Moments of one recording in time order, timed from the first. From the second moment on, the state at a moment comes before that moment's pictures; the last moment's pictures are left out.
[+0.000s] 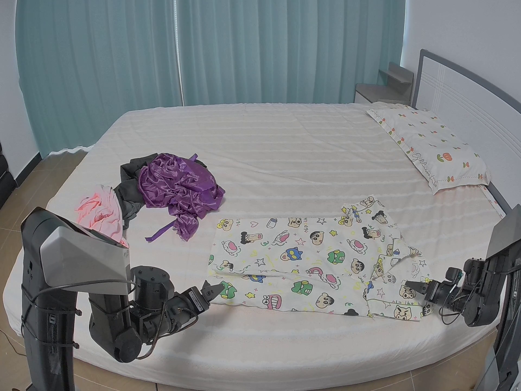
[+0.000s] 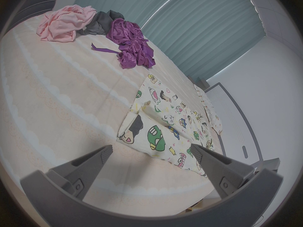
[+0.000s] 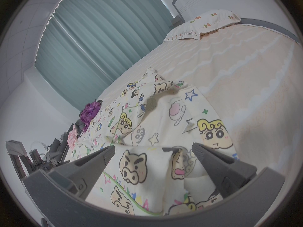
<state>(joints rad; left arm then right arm) -0.41 2.36 -0.38 -1.45 -0.06 -0.85 -0.30 2.53 -0.34 -1.55 0.59 0.26</state>
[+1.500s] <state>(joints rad) -0.41 2.37 -0.38 -1.45 -0.05 -0.85 -0.30 2.47 -0.51 -1.51 0.67 0.30</state>
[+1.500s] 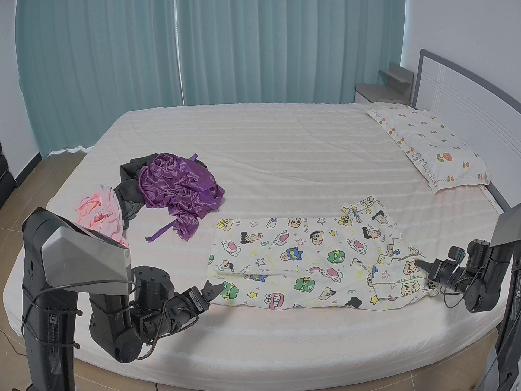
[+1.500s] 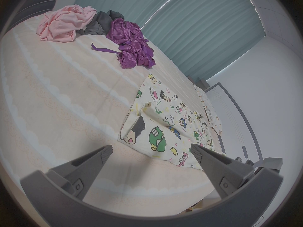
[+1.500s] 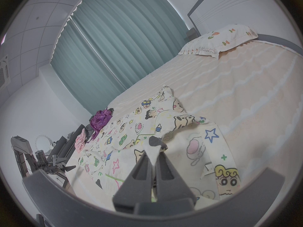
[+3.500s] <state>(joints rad) -0.27 2.51 -0.58 -1.43 -0.40 -0.26 -0.28 2.34 -0.23 -1.55 0.57 0.55</state>
